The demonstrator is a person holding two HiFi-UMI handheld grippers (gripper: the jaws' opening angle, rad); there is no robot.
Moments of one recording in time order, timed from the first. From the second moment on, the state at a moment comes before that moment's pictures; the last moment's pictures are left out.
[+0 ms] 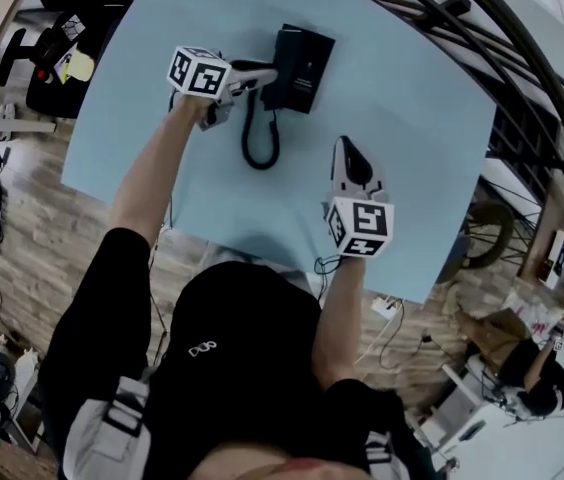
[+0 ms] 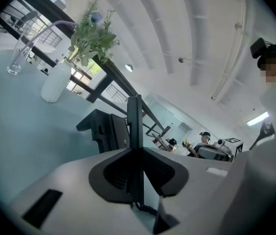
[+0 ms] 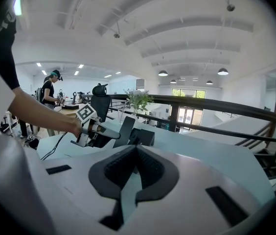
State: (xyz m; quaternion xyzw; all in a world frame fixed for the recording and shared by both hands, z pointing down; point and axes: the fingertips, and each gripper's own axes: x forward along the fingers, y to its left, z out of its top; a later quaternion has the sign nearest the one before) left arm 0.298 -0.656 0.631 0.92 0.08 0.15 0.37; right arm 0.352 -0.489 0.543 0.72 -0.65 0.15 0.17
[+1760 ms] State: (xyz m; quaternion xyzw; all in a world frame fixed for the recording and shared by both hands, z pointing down) left arm 0.282 -0.647 0.543 0.98 -0.09 0.14 0.13; right arm 0.294 -0.519 0.506 0.69 -0.70 0.10 0.14
